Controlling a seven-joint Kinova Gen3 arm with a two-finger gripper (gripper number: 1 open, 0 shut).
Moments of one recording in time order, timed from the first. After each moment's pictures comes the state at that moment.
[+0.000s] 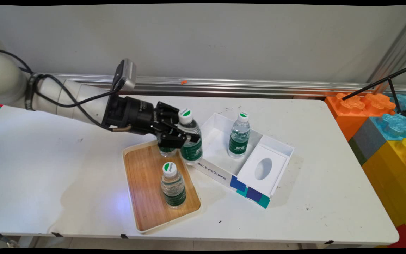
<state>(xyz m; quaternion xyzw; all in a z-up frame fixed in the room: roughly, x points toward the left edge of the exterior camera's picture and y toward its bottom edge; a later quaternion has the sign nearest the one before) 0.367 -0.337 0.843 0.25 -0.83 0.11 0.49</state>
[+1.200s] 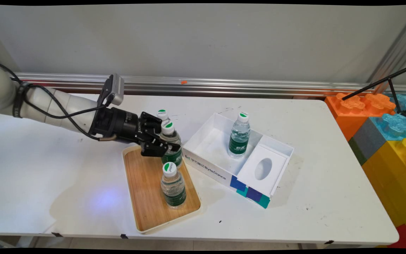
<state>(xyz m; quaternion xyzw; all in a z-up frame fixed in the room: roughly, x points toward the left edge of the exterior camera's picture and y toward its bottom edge) 0.403 -0.327 0.816 0.27 -0.84 0.12 0.45</state>
